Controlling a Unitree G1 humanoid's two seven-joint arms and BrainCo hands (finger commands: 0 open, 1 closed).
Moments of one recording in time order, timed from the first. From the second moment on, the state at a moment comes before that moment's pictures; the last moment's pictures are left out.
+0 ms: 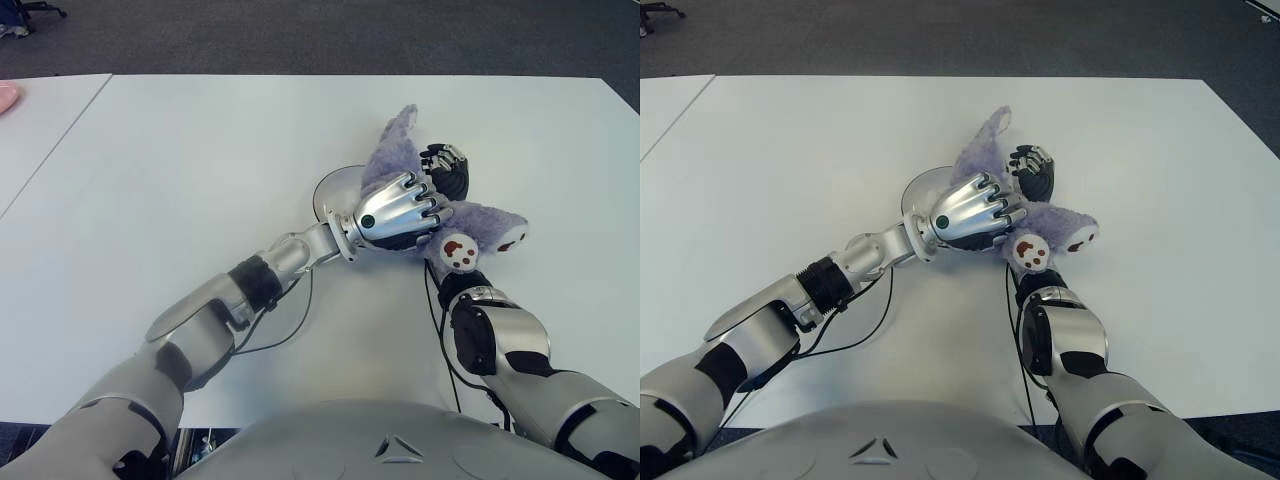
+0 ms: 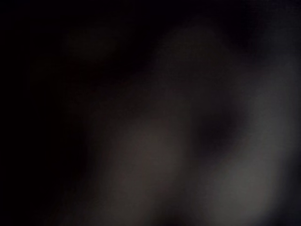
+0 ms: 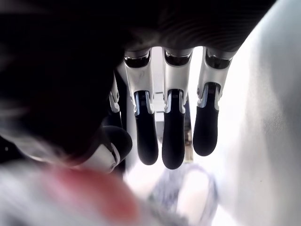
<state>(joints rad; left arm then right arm) -0.65 0.22 -0.87 0.45 1.30 -0.24 0.77 -0.63 -0.09 -0.22 1.18 -0.04 -0.62 -0.22</state>
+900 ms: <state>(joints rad) -0.65 0.24 -0.89 0.48 1.35 -0.17 0.84 -0.63 -0.10 -0.21 1.19 -0.05 -0.62 -0.22</state>
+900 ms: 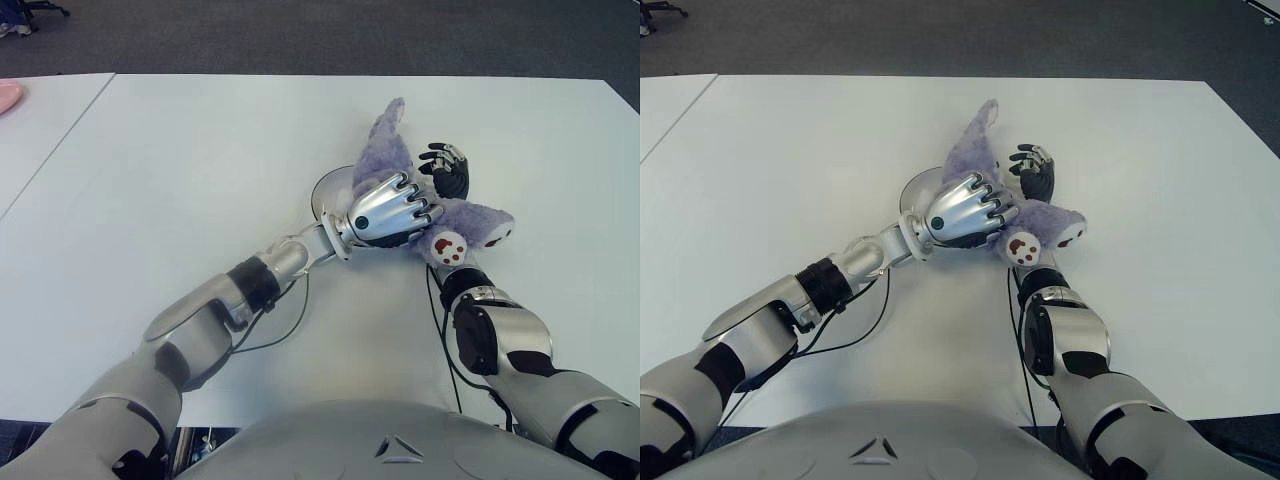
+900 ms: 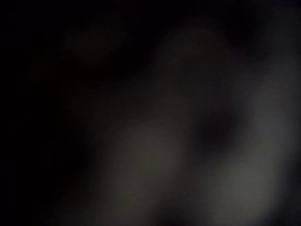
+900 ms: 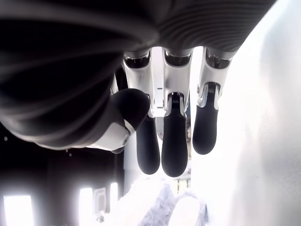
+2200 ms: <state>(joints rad) -0.68 0.39 -0.76 0.20 1.22 -0.41 0.76 -0.64 -0.11 -0.15 1.19 -0.10 -0.60 -0.31</state>
